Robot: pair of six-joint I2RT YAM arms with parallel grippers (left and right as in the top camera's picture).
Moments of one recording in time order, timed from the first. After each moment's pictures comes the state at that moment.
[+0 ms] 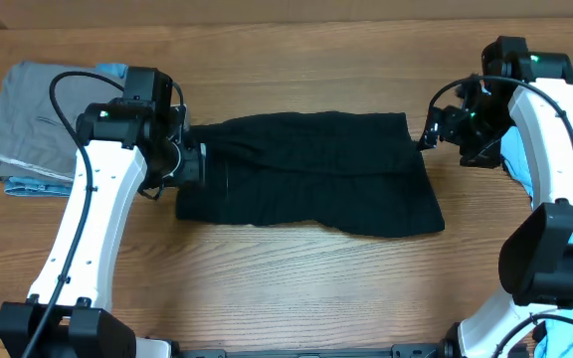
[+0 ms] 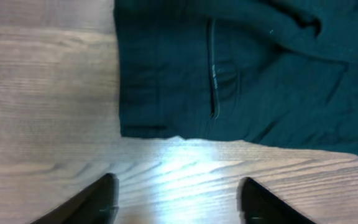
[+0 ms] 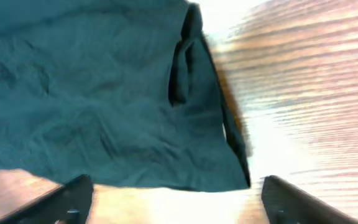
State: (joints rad) left arm -0.10 1.59 1.44 -1.23 0.09 -0.17; right arm -0.10 1.90 1.72 -1.41 -0.24 0.15
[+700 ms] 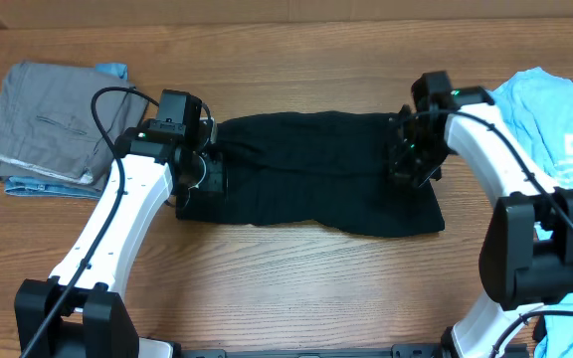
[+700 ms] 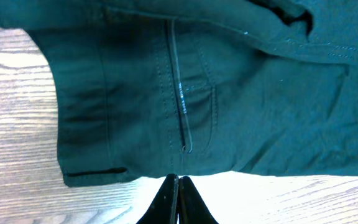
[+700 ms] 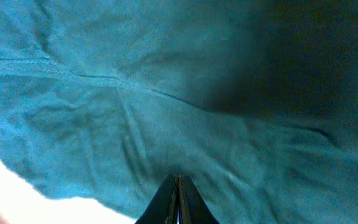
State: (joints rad) left arm -0.18 1.59 1.22 -0.94 0.12 -0.19; right arm 0.12 1.90 1.41 -1.11 -0.29 0.15
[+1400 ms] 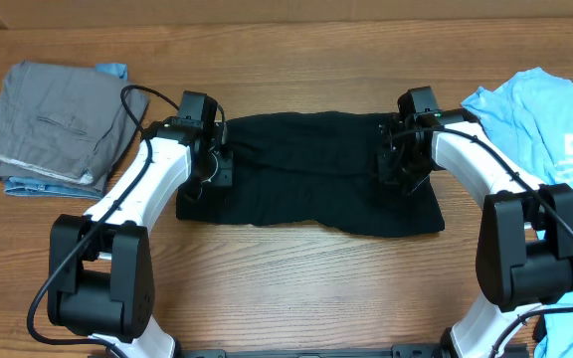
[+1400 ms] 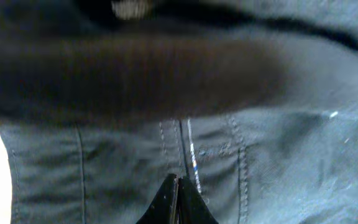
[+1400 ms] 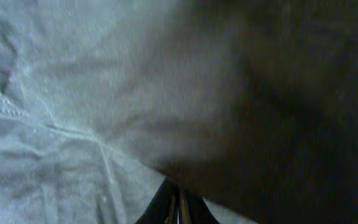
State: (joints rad) left arm -0.19 1.81 1.21 -0.78 0.09 -0.19; right arm 0.15 1.90 1.27 -0.84 -0.24 0.15
